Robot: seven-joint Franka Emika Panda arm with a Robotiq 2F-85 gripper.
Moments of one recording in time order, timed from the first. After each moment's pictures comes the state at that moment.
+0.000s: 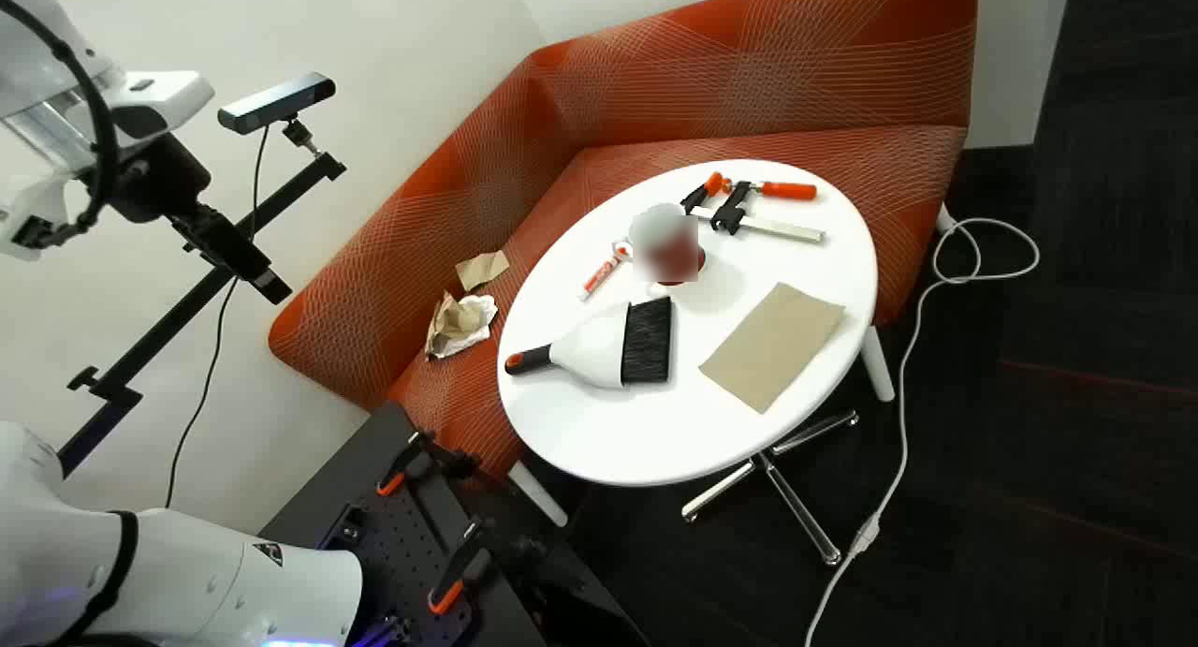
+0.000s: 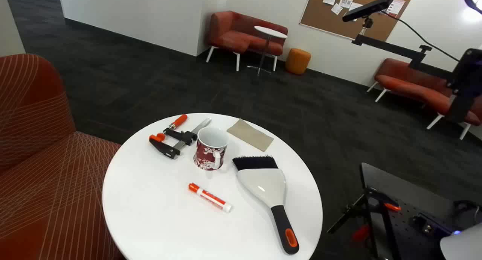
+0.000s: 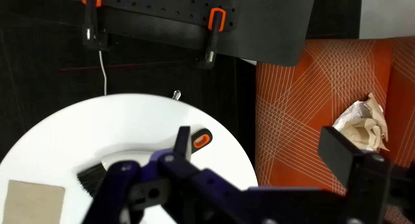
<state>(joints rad) 0.14 -0.78 -0.01 -2.70 0.17 1.79 -0.09</state>
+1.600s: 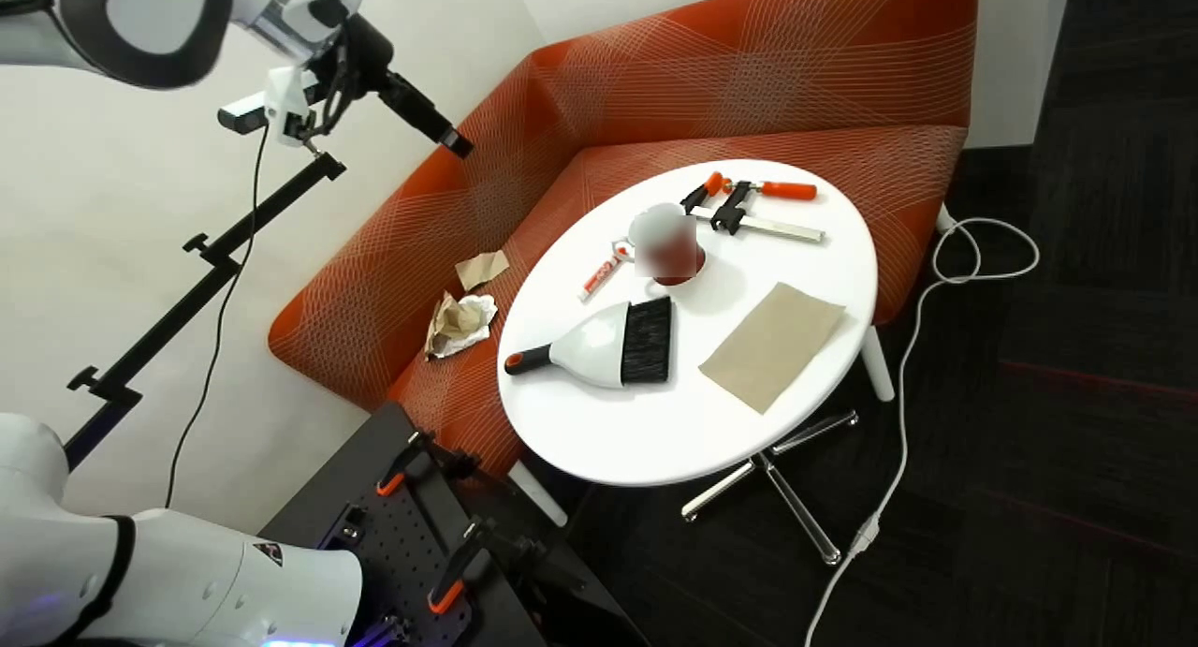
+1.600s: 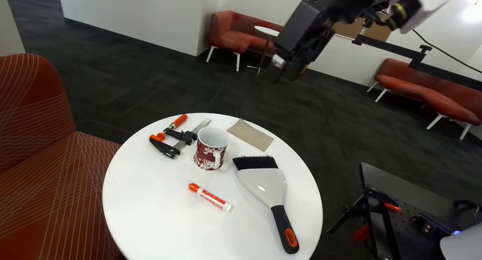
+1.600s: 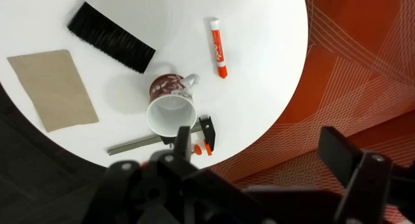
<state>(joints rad) 0.04 -0.16 0.09 -2.36 0.12 2.47 0.26</state>
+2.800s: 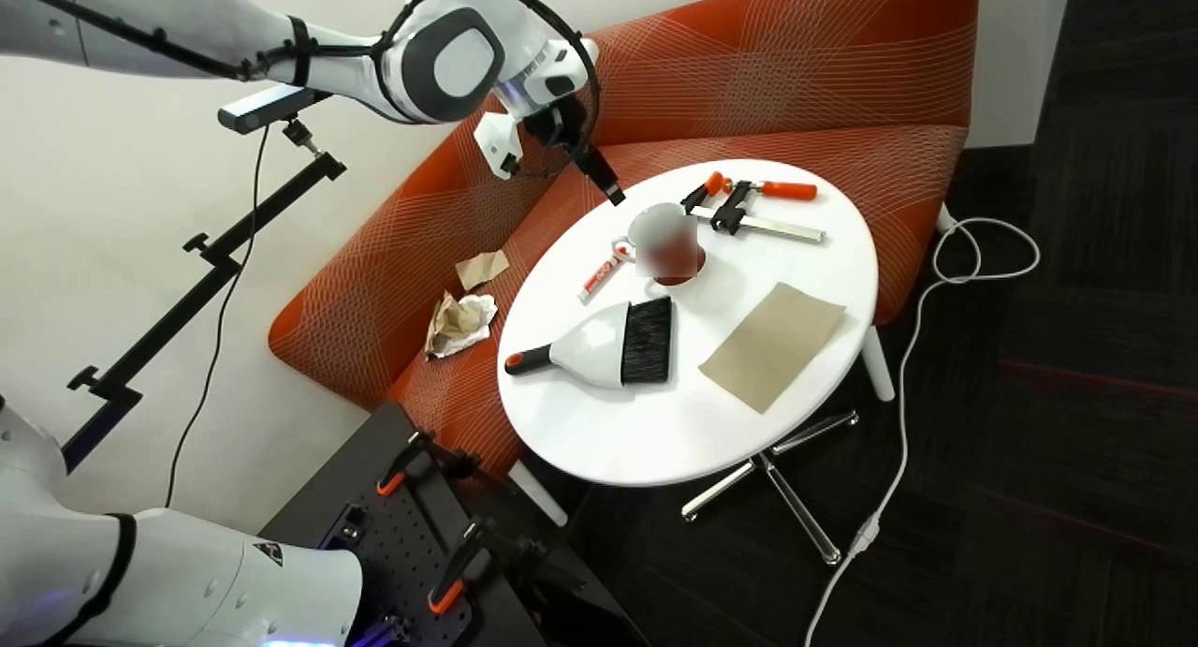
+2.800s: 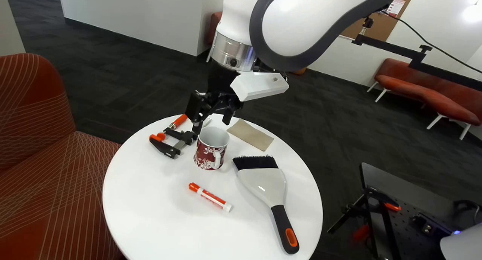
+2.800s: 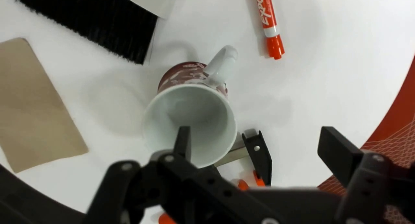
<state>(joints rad) 0.08 0.51 -0.02 -1.89 0.02 2.50 0.40</state>
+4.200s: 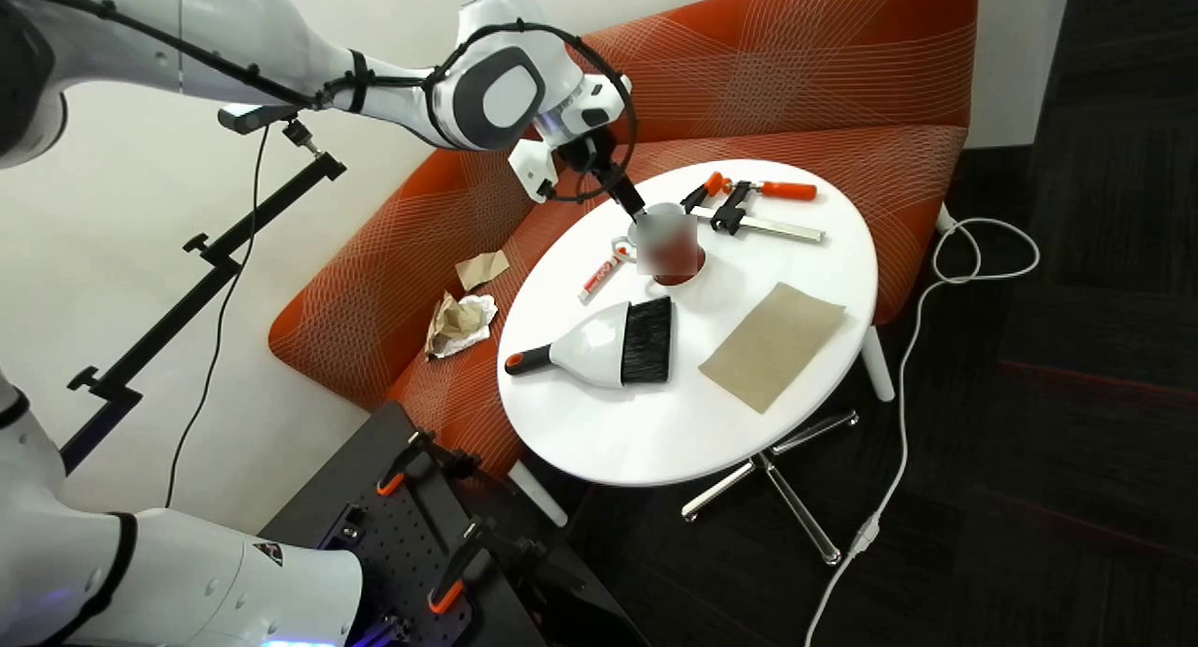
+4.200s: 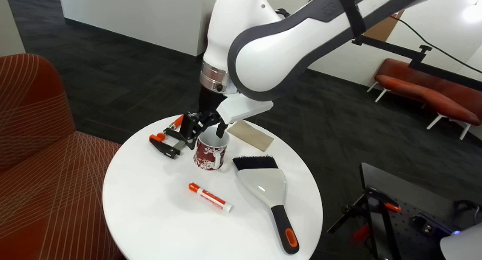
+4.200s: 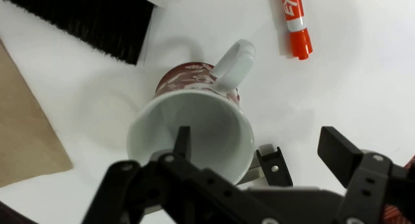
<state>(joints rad) 0.10 0.66 -0.05 -1.79 0.02 2.52 0.40</state>
